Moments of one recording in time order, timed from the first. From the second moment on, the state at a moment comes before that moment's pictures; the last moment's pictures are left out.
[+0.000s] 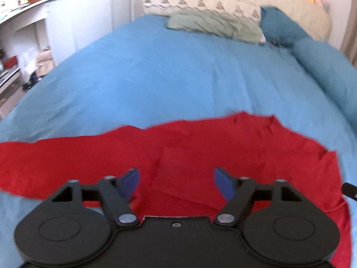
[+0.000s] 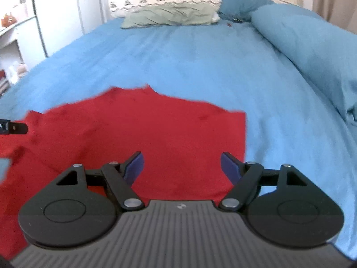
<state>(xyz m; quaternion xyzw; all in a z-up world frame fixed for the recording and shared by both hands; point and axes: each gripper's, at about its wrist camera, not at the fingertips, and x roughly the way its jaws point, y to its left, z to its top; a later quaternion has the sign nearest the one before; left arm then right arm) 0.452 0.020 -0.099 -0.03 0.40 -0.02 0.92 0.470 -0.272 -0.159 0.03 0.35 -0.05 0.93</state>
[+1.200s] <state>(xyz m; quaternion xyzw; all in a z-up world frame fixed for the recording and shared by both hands) 0.436 0.390 -0.168 -0.24 0.37 0.21 0.87 0.490 -0.047 -0.202 0.09 0.41 -0.06 0.91</state>
